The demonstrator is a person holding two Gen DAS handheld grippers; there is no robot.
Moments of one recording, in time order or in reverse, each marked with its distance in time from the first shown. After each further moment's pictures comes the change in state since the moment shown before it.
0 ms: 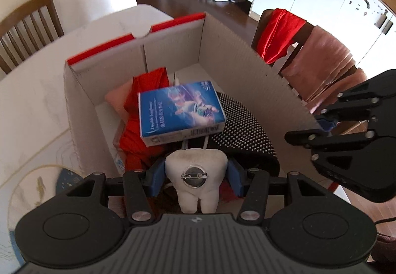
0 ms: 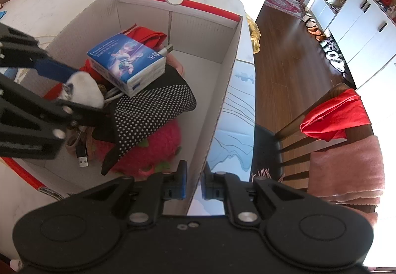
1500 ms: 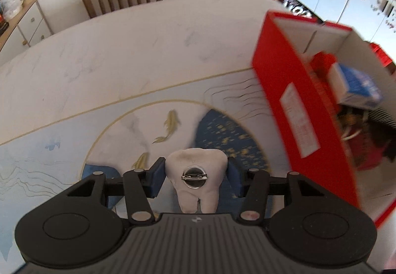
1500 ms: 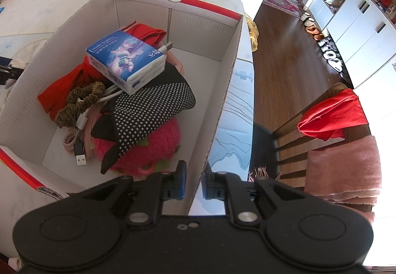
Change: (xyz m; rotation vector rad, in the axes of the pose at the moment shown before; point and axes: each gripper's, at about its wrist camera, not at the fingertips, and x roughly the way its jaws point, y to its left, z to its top) left arm -0.041 0.155 -0.086 -0.304 -0.026 0.231; right arm 0.003 0.001 -0.002 -0.010 0.014 -0.018
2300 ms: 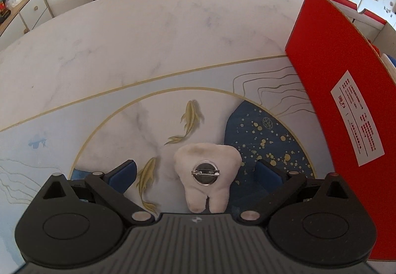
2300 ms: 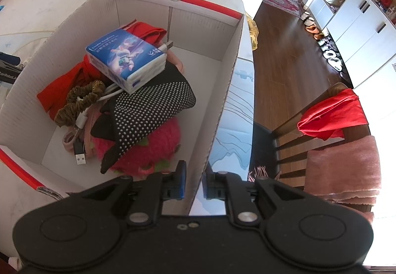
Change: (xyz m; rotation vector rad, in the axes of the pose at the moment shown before) left arm 0.072 0.024 -0.006 -0.041 0.013 0.031; right arm 0.000 0.000 0.000 0.001 0.000 0.000
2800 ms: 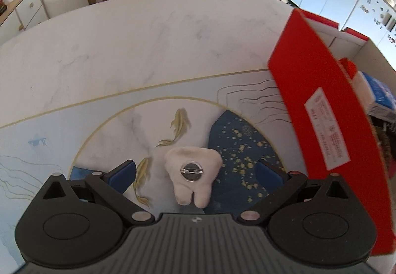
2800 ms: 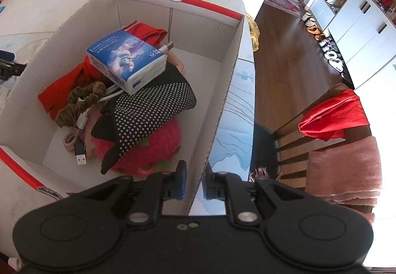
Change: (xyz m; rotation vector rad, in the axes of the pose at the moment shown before) left arm -0.026 0.004 0.002 -0.019 -0.019 -0.065; right arm 0.000 -0.001 -0.001 0.000 -0.004 0.006
